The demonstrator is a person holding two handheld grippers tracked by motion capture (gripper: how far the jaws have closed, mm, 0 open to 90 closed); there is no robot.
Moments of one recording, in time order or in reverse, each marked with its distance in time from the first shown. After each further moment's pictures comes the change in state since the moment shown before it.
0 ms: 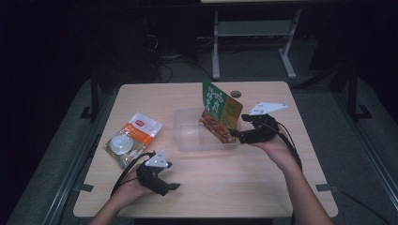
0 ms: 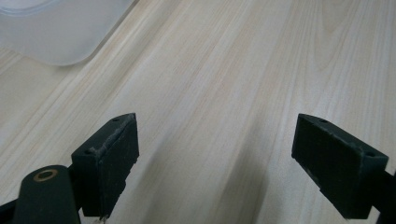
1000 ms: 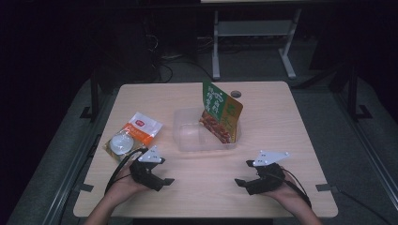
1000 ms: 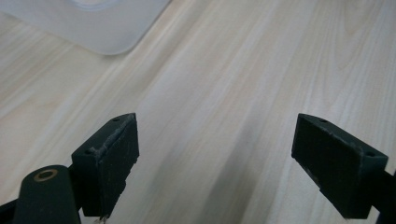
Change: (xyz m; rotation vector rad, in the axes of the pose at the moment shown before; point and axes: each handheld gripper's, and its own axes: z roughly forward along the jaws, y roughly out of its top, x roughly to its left) left arm 0.015 -0.001 -0.022 0.028 0.063 -0.022; right arm 0.056 -0.108 -0.015 0.144 0.117 0.002
